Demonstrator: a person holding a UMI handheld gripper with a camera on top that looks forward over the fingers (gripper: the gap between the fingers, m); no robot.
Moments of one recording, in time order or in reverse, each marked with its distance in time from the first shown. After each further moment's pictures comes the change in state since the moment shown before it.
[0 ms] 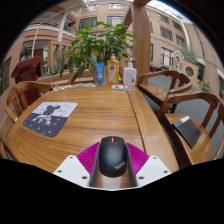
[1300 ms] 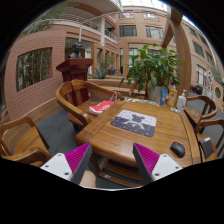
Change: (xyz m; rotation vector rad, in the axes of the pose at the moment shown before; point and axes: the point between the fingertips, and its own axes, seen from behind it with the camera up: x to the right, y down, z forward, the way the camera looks) arm -0.298 -0.001 -0.258 0.097 -0.379 -0.203
